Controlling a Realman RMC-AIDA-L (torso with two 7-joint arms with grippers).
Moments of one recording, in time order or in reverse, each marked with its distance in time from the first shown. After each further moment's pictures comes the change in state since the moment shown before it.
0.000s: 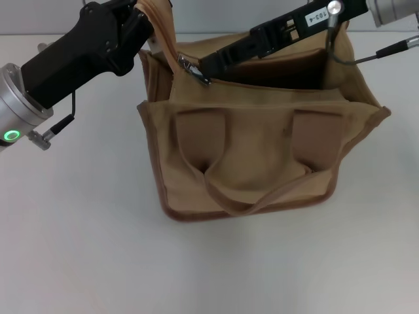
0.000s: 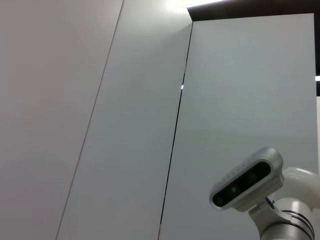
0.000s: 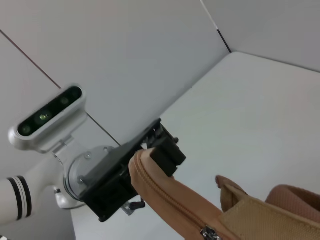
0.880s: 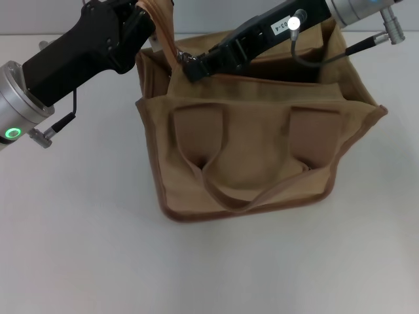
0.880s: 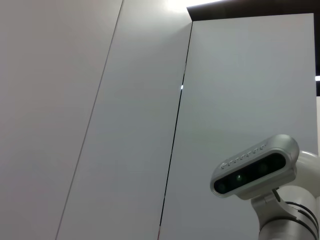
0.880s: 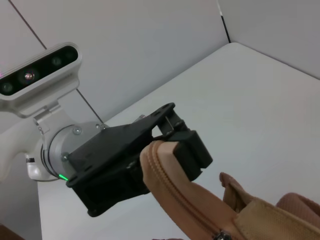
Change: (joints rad) left arm -0.006 0.000 0.000 0.001 -0.001 -0.003 -0.003; right arm 0.033 0.038 -0.105 -0.084 -0.083 0.070 -0.031
